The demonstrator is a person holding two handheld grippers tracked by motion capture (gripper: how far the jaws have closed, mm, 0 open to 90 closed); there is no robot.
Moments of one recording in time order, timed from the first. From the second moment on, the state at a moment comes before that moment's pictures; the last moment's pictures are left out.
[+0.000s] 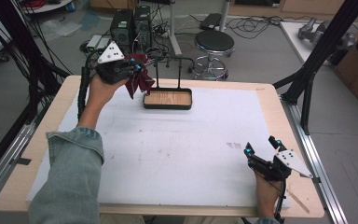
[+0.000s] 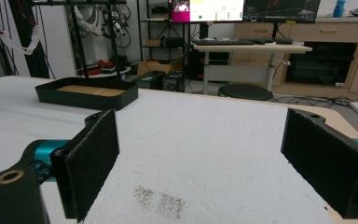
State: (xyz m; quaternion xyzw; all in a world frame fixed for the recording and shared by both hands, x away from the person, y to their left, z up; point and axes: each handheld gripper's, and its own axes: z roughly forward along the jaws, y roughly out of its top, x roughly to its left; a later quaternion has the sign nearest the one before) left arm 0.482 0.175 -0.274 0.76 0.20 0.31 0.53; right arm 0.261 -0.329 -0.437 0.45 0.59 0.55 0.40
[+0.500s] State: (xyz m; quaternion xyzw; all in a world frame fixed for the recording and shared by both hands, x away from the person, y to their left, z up) left arm 0.519 0.176 -0.279 0.76 0.22 0.32 0.52; right arm 0.262 -0.329 -0.438 0.44 0.59 0.55 0.39
